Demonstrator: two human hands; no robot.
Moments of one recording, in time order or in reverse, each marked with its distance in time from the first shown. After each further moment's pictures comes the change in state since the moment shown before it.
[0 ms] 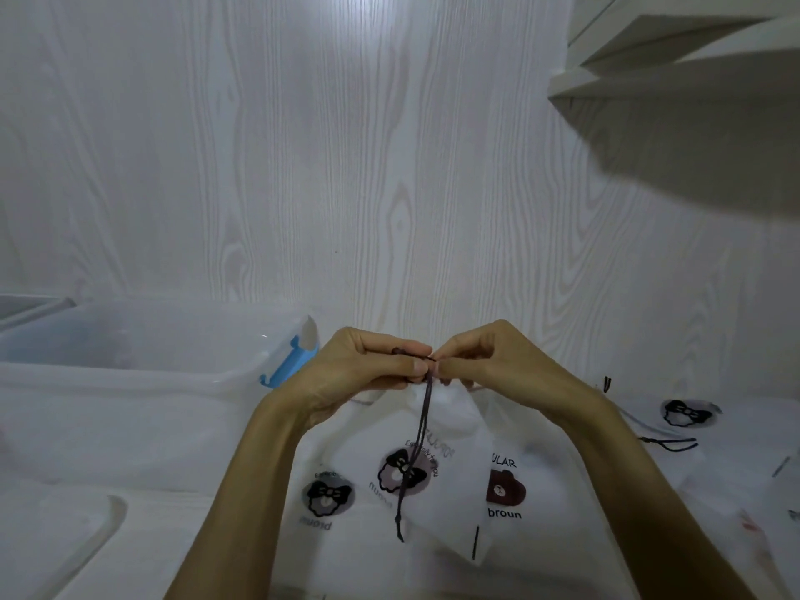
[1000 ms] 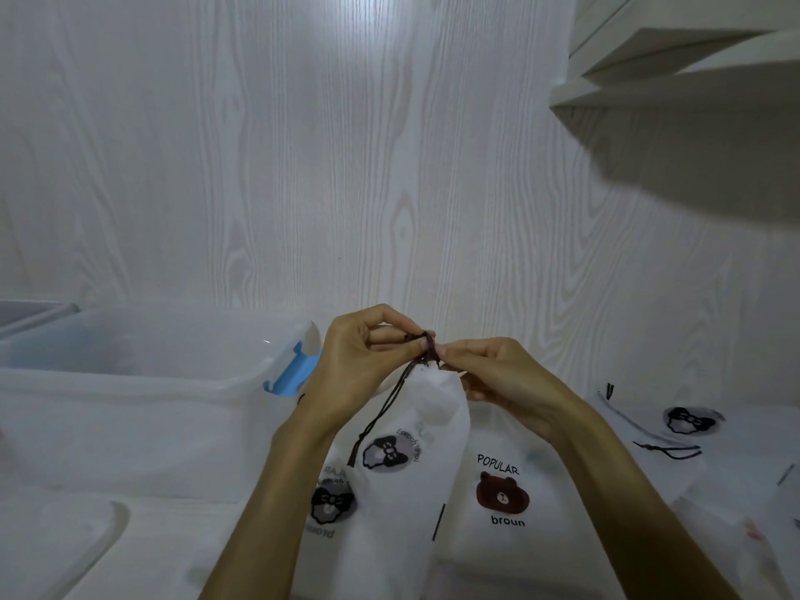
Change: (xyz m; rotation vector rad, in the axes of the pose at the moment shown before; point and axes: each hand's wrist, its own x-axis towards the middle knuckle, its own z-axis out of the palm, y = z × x) left_hand 0.010 -0.009 0.008 0.066 0.226 0.422; right_hand 0.010 0.016 0.008 0.309 0.089 0.194
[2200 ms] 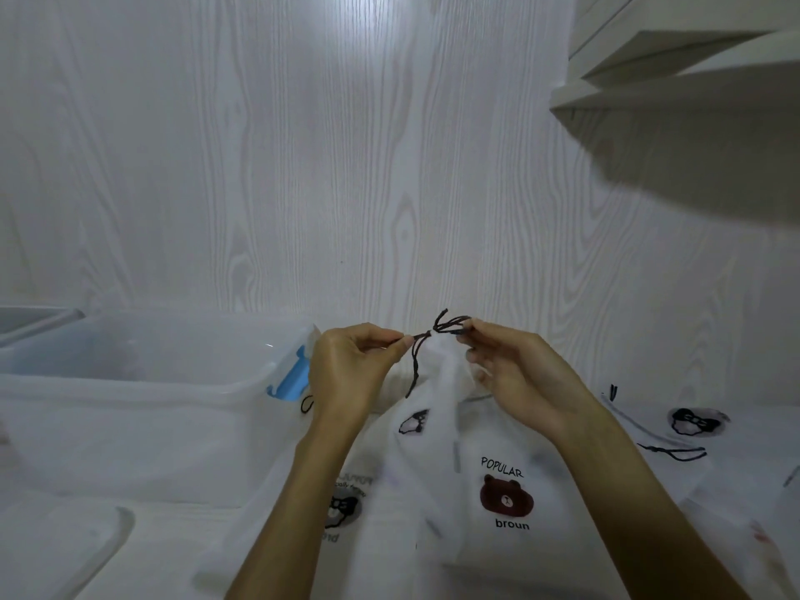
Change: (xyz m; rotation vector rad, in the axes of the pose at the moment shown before) left_hand 0.006 -0.022 0.005 0.318 0.408 -0.085; right_hand 0.004 -0.001 -0.008 0.504 0.065 0.003
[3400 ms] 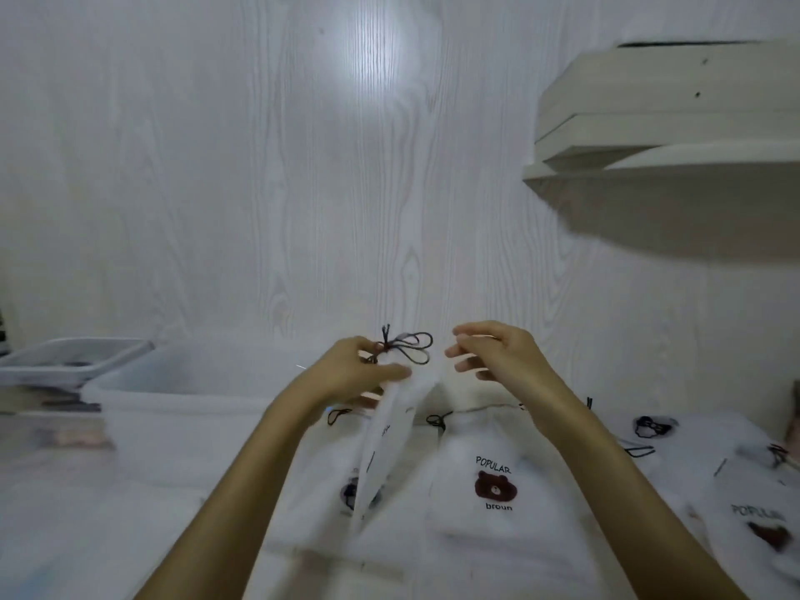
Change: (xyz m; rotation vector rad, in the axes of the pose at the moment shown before) left_hand -0.009 0.090 -0.071 0.124 -0.550 -0.381; right_hand -0.066 -0.053 0.046 -0.543 0.132 -0.178
